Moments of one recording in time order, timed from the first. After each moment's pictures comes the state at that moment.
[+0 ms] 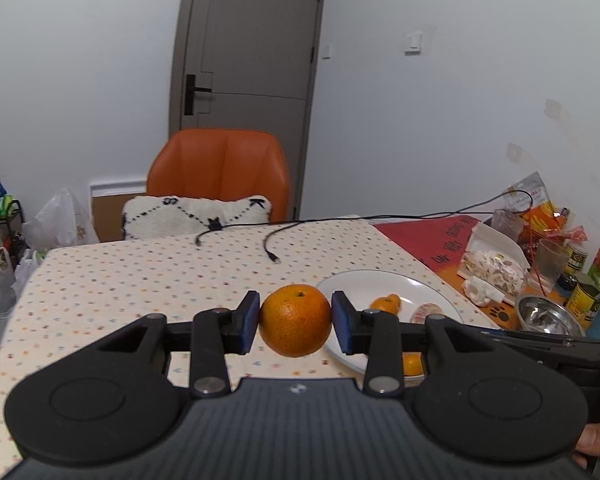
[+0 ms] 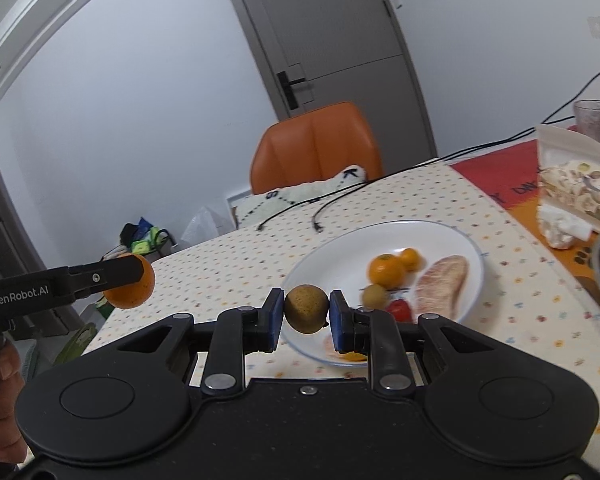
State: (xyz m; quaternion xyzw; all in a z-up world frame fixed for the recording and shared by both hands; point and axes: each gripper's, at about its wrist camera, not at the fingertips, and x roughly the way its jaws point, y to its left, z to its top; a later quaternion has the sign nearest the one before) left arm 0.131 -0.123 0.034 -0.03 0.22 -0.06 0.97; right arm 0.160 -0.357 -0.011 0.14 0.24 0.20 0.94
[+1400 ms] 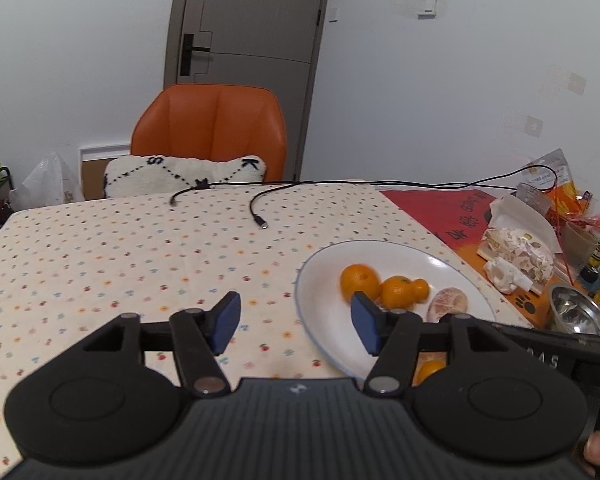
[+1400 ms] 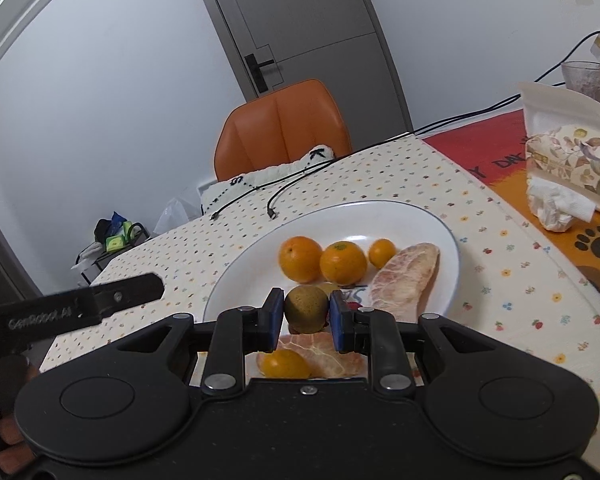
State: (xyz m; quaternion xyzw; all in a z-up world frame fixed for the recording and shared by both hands) left arm 0.198 -0.140 -0.017 -0.05 0.26 -0.05 0.96; right arm 0.214 -0.361 -0.046 0.15 0.27 0.17 0.94
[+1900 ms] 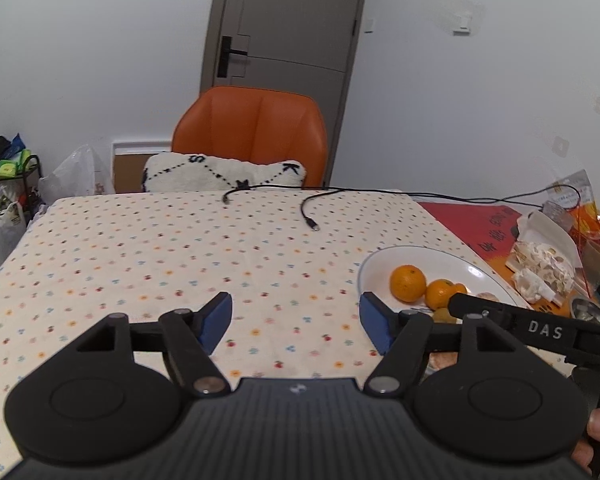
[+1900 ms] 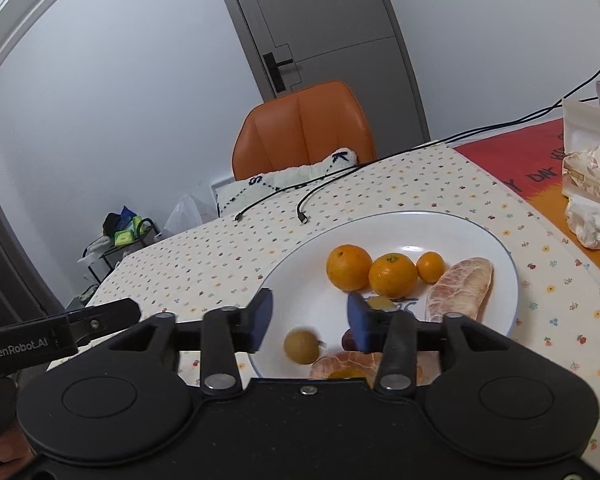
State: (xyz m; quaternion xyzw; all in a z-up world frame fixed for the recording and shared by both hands) left arm 0.175 -0.093 -0.012 -0.07 0.26 -0.01 0.96; right arm 0.217 -0.328 -0.035 0.13 0.26 0.19 0.94
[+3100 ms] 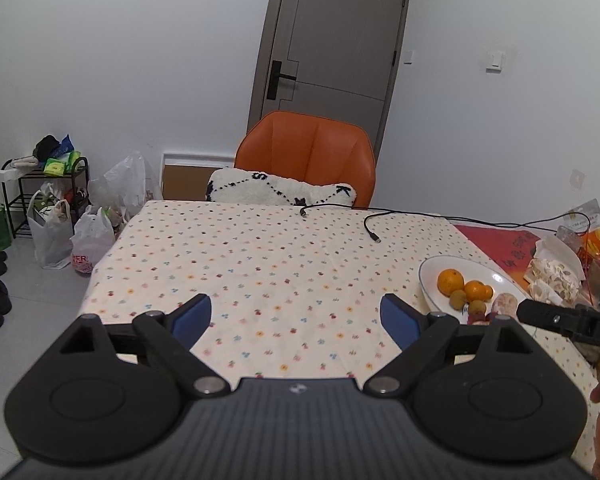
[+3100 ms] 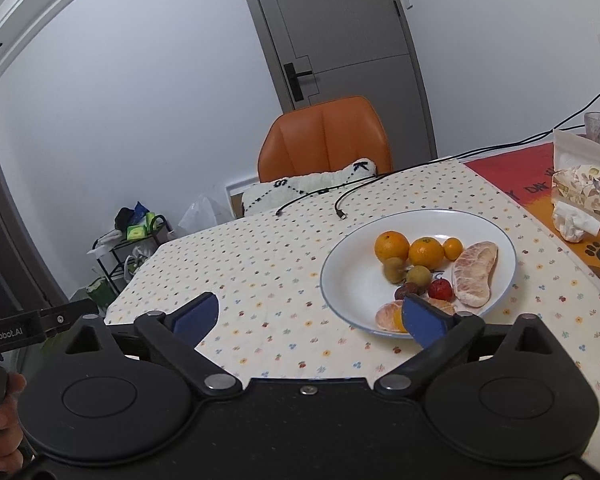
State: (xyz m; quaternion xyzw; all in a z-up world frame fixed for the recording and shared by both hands) left arm 0.074 -0.018 0.016 -0.08 0.23 0.03 0.97; right arm 0.130 -0.302 0.001 0.11 0.25 0.19 0.94
